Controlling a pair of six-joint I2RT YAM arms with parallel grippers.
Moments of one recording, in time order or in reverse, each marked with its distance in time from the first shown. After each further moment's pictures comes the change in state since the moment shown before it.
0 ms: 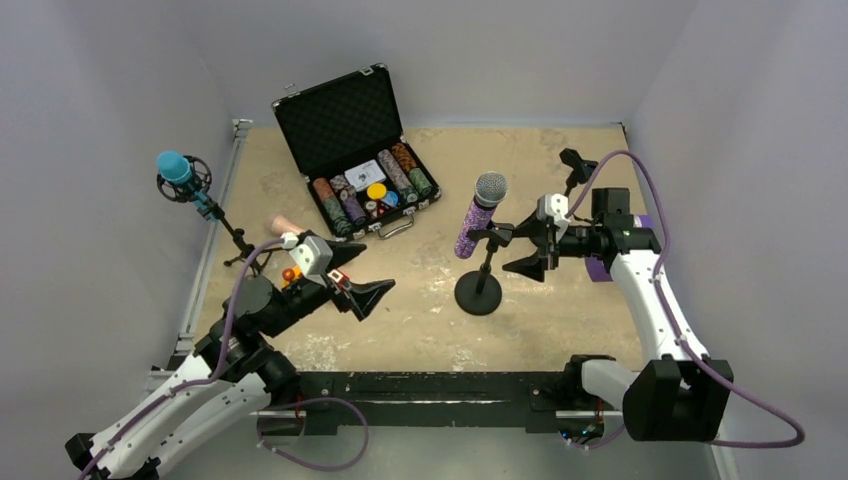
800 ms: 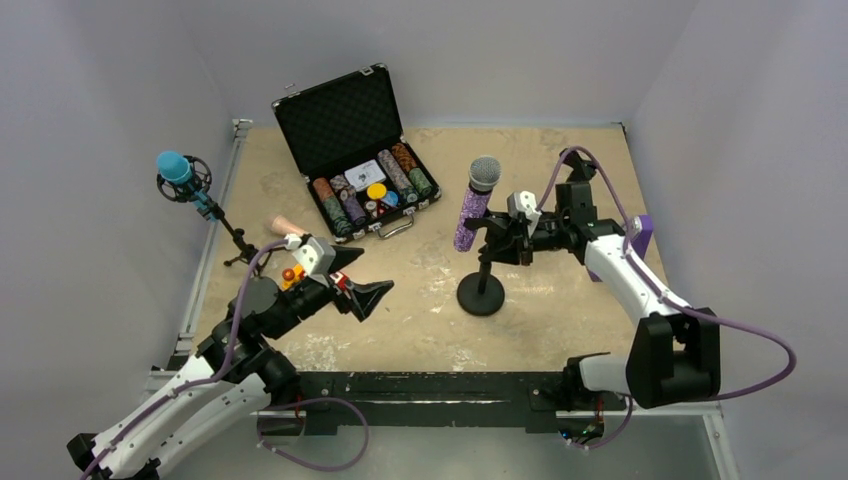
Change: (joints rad) left arm 0.000 -0.020 -0.046 -0.036 -0.050 -0.027; right arm 0.176 0.182 -0.056 0.315 -0.041 0.140
